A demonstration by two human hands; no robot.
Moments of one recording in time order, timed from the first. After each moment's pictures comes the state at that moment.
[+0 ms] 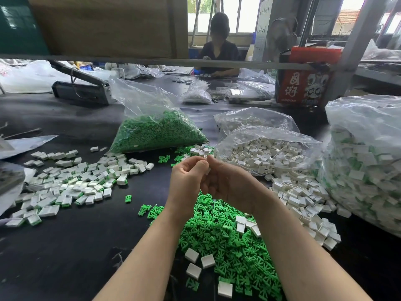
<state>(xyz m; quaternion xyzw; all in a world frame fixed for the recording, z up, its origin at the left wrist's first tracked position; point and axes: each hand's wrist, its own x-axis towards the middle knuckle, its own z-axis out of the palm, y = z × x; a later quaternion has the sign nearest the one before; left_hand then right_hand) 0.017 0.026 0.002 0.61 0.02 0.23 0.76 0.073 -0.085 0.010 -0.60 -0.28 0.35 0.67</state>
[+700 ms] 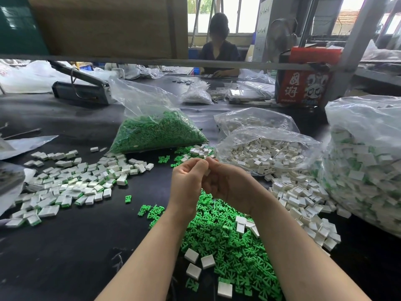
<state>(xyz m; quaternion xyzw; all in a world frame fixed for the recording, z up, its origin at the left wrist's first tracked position) 0.023 0.022 -0.003 0.57 0.05 0.22 0.79 0.075 -0.082 0.005 -0.59 -0.26 0.33 0.69</state>
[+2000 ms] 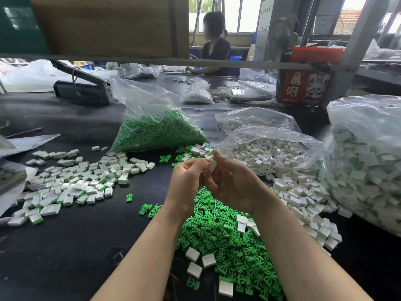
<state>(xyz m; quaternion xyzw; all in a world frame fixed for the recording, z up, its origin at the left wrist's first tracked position) 0.021 0.030 0.000 0.57 0.04 0.18 0.80 0.073 -0.085 0.011 -0.48 -0.18 0.42 0.75</state>
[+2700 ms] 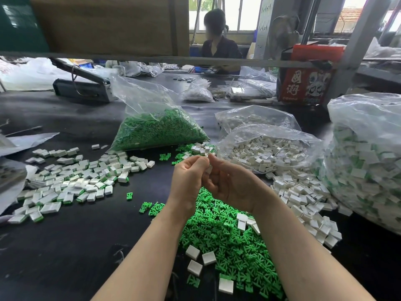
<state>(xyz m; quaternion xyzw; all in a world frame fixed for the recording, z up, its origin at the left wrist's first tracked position) 0.019 0.026 0.001 0.59 0.07 0.20 0.78 0.071 -0.084 0.011 -0.55 -0.20 0.41 0.70</state>
